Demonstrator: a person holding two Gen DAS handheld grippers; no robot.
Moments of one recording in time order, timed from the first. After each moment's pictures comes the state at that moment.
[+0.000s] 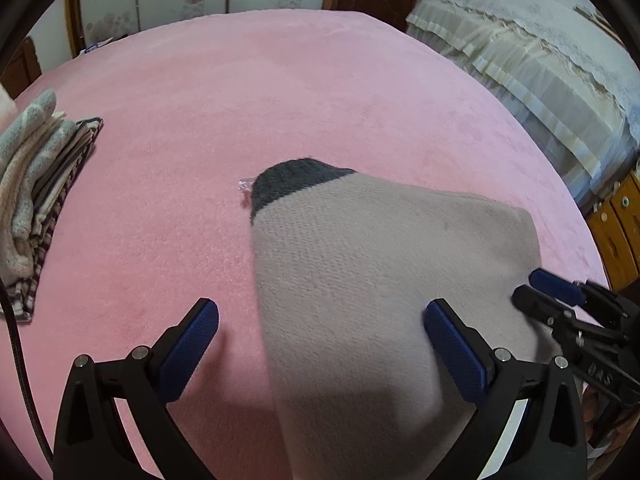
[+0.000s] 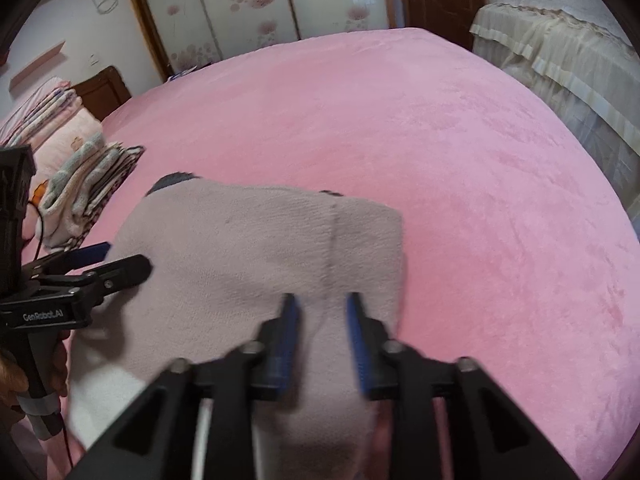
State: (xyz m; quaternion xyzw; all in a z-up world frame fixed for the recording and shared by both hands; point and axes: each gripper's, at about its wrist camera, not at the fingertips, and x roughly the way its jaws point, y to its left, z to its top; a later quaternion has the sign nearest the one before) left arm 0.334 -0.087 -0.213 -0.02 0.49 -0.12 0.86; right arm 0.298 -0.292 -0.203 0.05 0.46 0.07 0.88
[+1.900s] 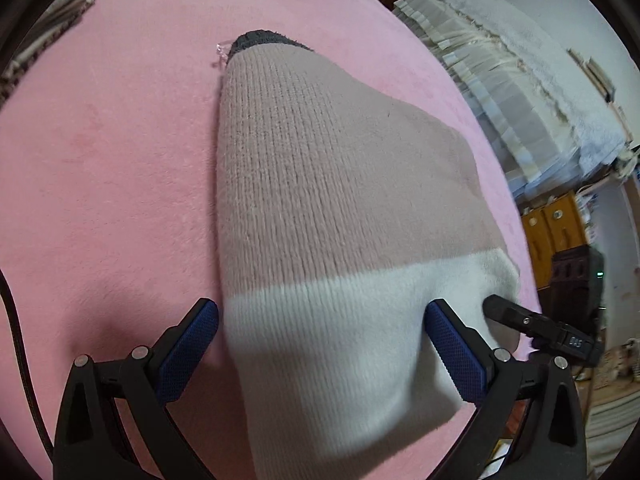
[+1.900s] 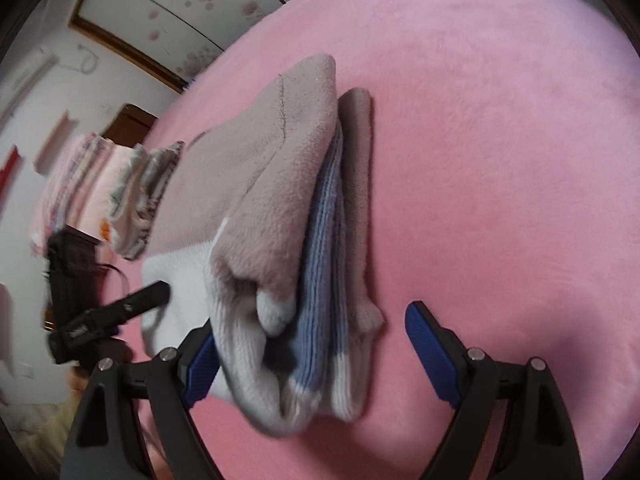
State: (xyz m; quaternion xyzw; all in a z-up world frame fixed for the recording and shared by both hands) left arm 0.264 -0.056 -0.253 -0.18 0.54 -0.21 0.79; right arm 0.231 -0.348 -0.254 0.28 0.52 0.17 0.79
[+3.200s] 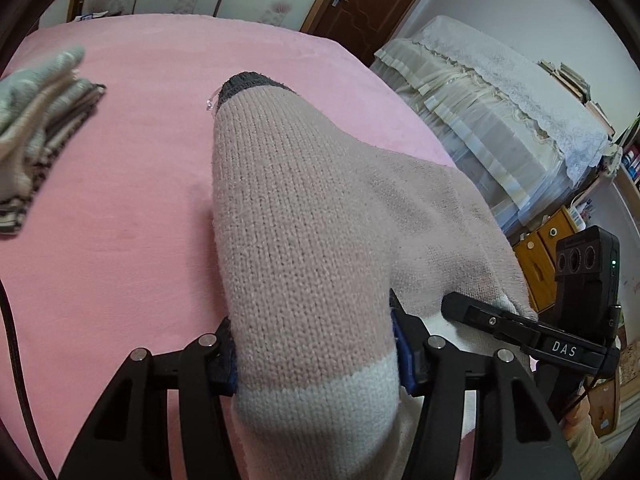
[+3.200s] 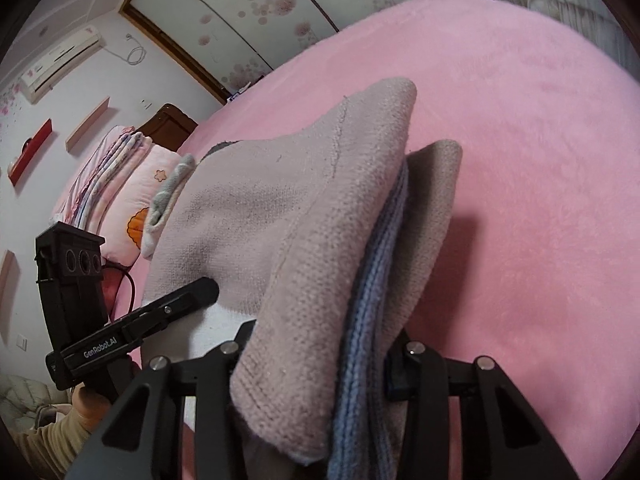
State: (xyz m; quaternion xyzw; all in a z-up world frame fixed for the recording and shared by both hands) left arm 0.236 -0.043 -0.172 -0.15 0.44 -0.18 0.86; right arm 0.241 -0.285 -0.185 0.21 0.45 0.20 0.84
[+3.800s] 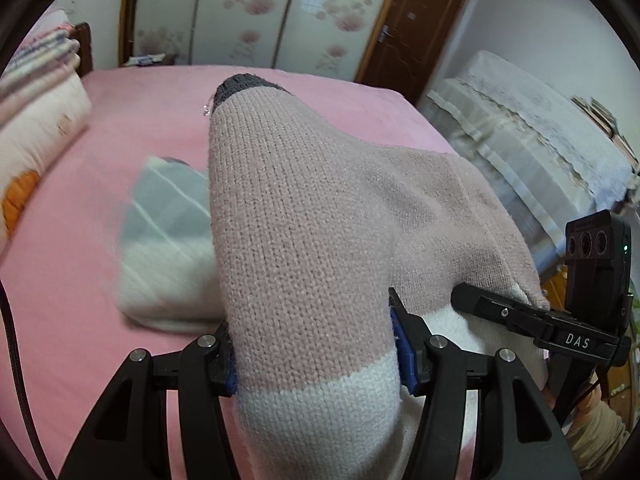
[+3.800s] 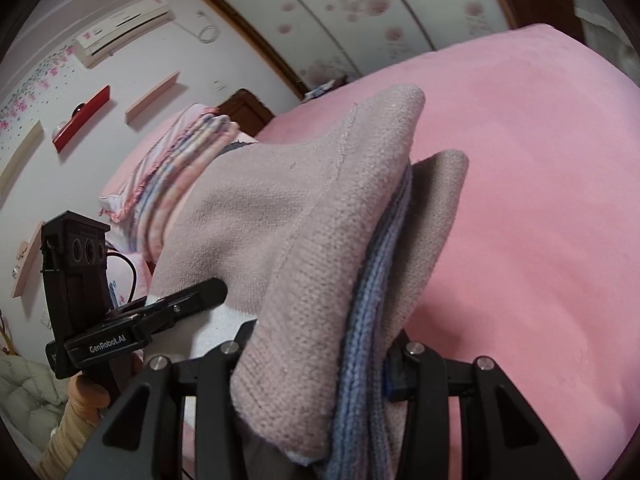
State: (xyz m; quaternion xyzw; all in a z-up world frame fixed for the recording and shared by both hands) left arm 0.247 0.229 -0.007 -0.11 0.41 -0.09 0.90; right arm 0.323 -0.034 -0.043 0.20 0.41 0.31 0.83
